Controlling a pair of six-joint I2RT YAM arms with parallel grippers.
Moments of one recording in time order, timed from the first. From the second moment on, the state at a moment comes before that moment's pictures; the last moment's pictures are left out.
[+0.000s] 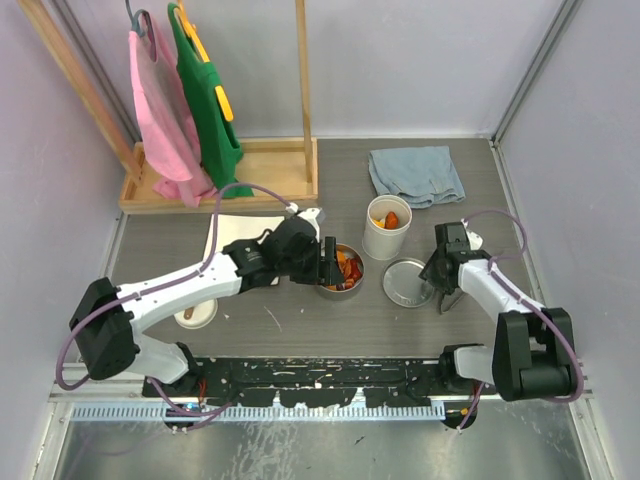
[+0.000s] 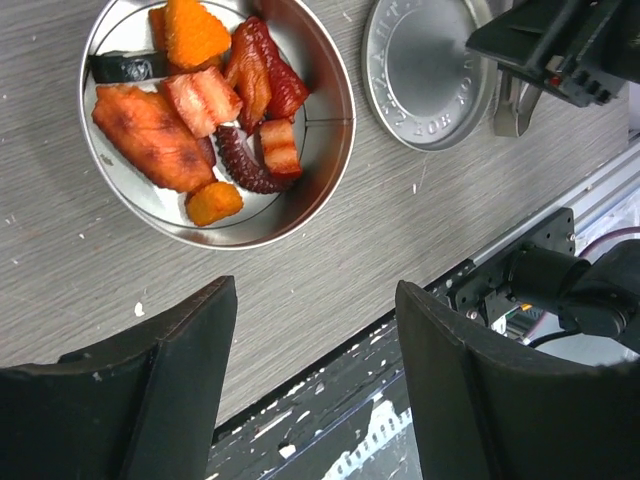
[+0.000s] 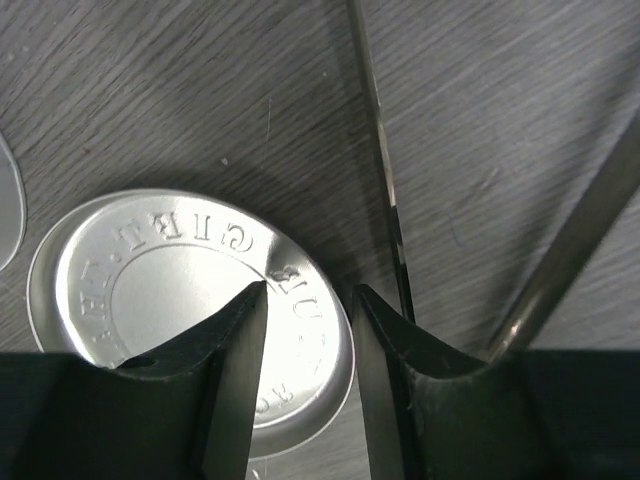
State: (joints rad) left arm -0.95 1.40 1.05 -0.40 0.01 -0.76; right arm 0.07 1.22 0.60 -0.50 0.19 0.66
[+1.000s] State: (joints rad) left arm -0.94 1.54 1.22 -0.40 -0.05 -0.77; right arm 0.06 0.93 0.61 -0.52 0.04 0.56
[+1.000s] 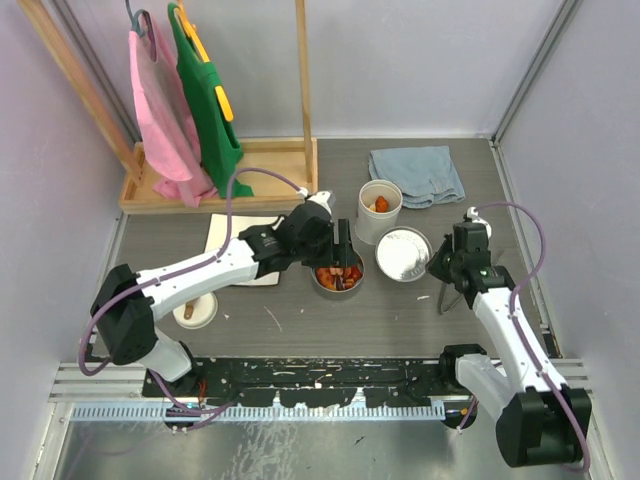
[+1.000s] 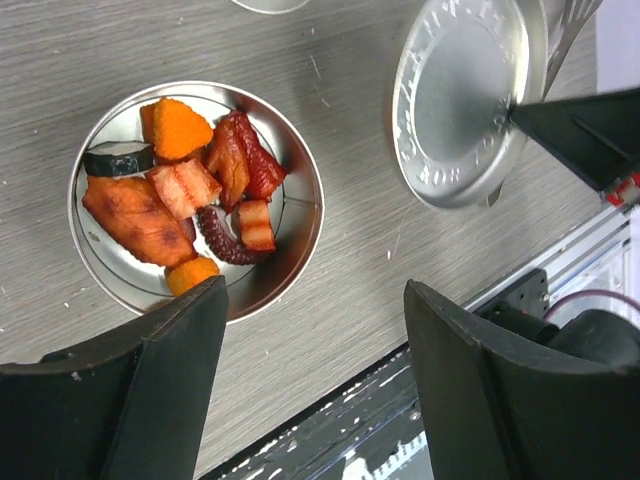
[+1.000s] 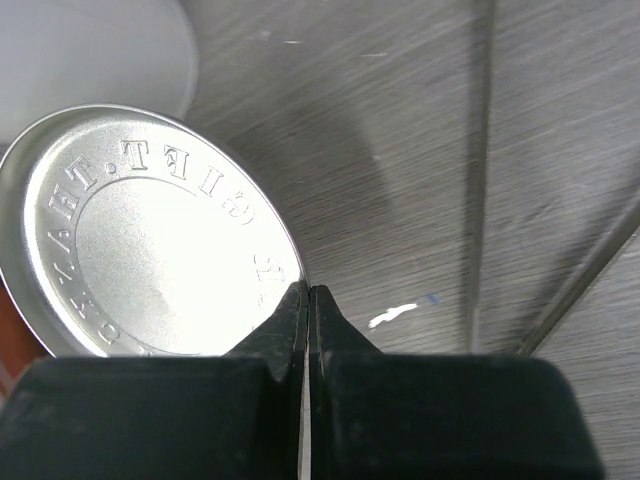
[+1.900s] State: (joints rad) left arm -0.81 1.65 1.22 -0.10 0.32 -0.94; right arm 0.06 0.86 0.72 -0.56 -0.39 0.45
